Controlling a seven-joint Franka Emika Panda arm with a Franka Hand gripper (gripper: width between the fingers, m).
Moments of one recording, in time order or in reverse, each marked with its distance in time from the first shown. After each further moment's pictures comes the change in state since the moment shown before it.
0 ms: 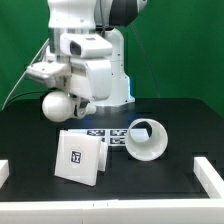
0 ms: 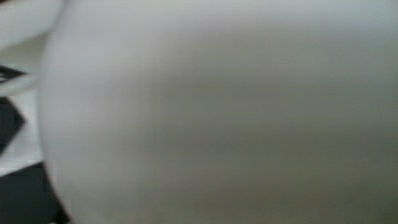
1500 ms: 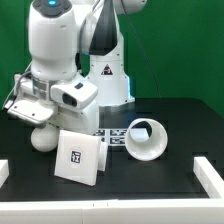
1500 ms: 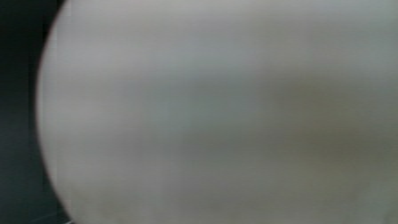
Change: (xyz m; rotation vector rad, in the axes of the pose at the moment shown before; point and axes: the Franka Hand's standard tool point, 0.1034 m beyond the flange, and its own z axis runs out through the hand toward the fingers) arm -0.010 -0.055 0.058 0.195 0.217 -0.322
